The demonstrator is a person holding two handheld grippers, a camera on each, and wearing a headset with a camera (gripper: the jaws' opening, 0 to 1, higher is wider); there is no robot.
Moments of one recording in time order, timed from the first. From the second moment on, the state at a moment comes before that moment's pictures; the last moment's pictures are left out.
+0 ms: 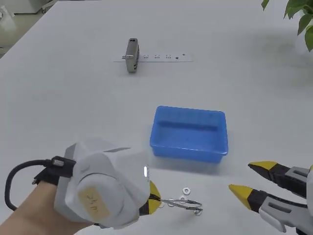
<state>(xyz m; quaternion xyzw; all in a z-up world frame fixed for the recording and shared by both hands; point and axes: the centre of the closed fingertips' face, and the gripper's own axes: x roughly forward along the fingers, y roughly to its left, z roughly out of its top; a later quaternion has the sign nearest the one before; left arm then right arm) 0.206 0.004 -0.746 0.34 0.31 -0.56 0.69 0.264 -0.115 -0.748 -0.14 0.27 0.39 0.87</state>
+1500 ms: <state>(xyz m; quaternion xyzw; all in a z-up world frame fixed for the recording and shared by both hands) 0.210 -0.035 -0.704 0.31 0.26 -0.61 0.68 0.216 -0.027 -0.778 -0.27 0.25 0.61 0.70</state>
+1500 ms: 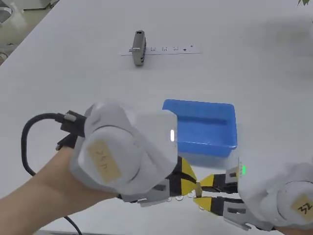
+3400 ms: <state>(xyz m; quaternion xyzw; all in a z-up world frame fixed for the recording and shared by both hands) 0.218 0.030 -0.694 0.00 0.23 -0.40 0.89 0.274 -0.056 -0.730 -0.07 0.30 0.54 0.78</state>
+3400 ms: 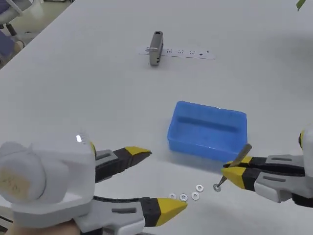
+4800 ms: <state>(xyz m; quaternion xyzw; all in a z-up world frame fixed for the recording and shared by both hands) 0.237 0.086 -0.669 -0.02 0.20 -0.29 0.94 0.383 -0.072 -0.765 -0.12 0.29 0.45 0.84</state>
